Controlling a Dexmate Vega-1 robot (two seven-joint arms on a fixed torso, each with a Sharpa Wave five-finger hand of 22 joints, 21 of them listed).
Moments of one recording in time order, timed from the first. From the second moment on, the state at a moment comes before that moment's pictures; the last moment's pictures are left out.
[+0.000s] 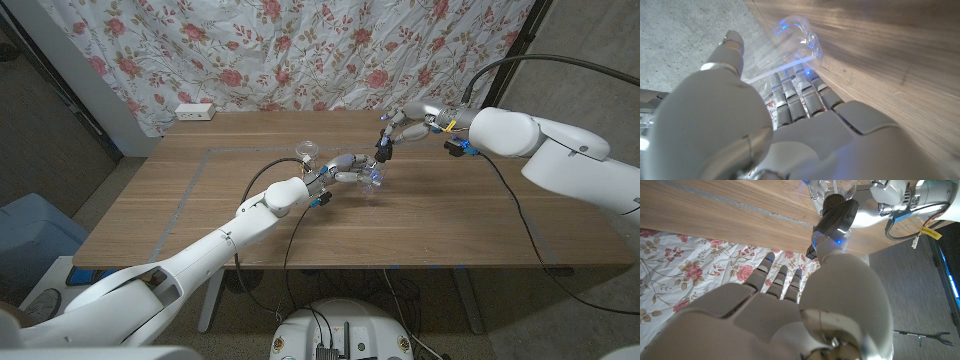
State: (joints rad) left arm 0.65 0.44 0.76 -1.37 -0.17 -0.24 -0.18; left_hand 0.98 -0.06 0.38 -0.17 0.21 0.44 -0.04 0.77 0.28 0.63 -0.10 0.43 0.60 0.61 -0.06 0.34 0.29 0.34 -0.04 0.21 0.17; right arm -0.75 -1.15 -0.43 -2.28 -0.04 -0.44 0.28; right_hand 1.29 0.11 0.36 -0.18 0.34 1.05 -0.22 0.44 0.28 0.21 -0.12 0.21 0.20 0.05 -0.02 0.30 0.31 0.28 0.06 0.18 0.16
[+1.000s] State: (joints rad) left arm 0.64 0.44 0.76 -1.37 -0.17 -0.24 -0.17; left_hand 0.98 -0.06 0.38 -0.17 0.21 0.44 -0.04 0.77 0.27 0.63 -0.10 0.43 0.61 0.61 -0.06 0.33 0.29 0.34 -0.04 0.21 0.17; right arm -0.75 -1.18 -0.37 -2.28 0.07 -0.44 0.27; right_hand 1.11 0.05 0.26 -0.11 0.34 0.88 -0.22 0.34 0.24 0.15 -0.05 0.20 0.20 0.05 0.03 0.30 0.32 0.28 0.10 0.19 0.16
